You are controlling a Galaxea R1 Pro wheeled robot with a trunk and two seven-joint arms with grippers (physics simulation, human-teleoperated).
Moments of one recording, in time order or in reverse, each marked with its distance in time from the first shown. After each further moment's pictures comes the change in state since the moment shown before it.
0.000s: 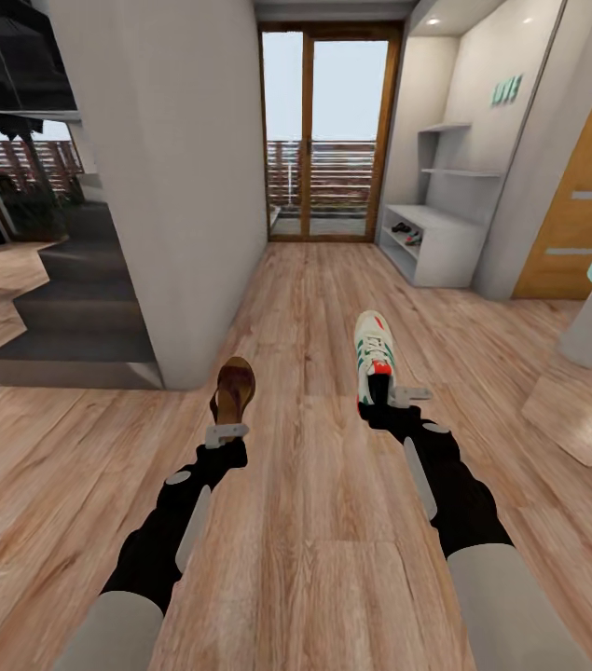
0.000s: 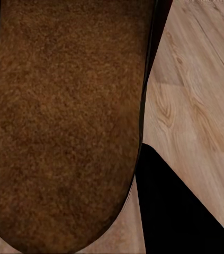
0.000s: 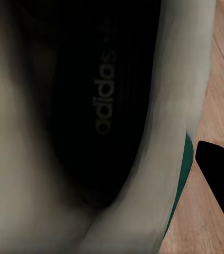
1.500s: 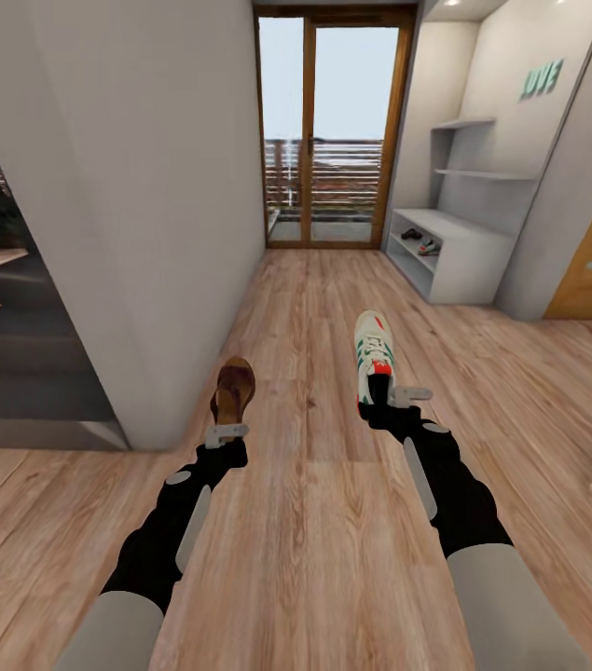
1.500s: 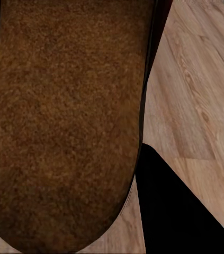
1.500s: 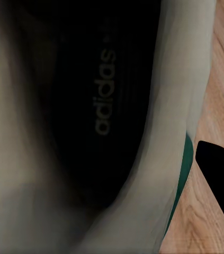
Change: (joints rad) left arm 0.000 0.000 0.000 0.000 0.000 0.000 0.000; right arm 0.000 0.000 0.000 0.000 0.000 0.000 0.000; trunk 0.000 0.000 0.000
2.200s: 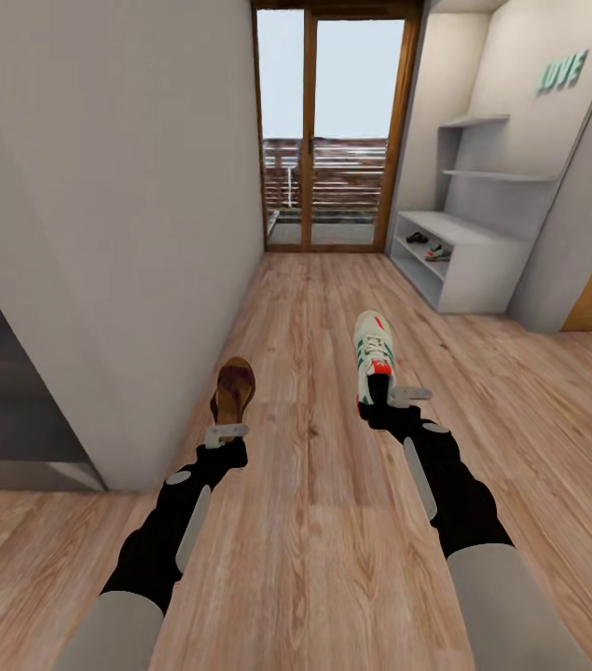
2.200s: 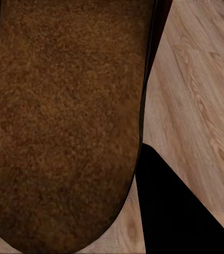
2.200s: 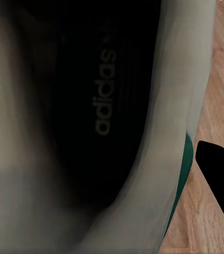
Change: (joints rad) left arm 0.000 0.000 0.000 0.000 0.000 0.000 0.000; right arm 0.000 0.000 0.001 0.000 0.000 0.000 0.000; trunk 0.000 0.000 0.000
